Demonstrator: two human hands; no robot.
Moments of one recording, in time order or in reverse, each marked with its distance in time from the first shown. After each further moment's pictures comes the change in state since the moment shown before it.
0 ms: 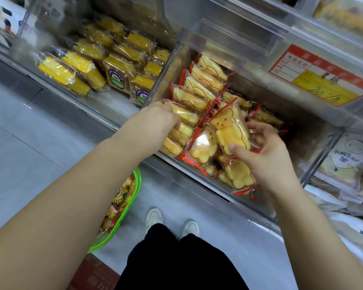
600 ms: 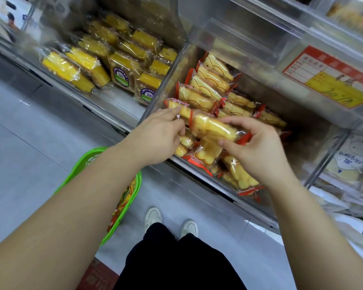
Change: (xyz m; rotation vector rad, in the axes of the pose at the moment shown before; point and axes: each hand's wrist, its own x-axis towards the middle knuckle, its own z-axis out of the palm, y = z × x) left_hand -0.019 -0.008 0.018 -0.296 0.098 0.078; right_hand 0.005 -0.029 0.019 -0.315 -0.097 -0.231
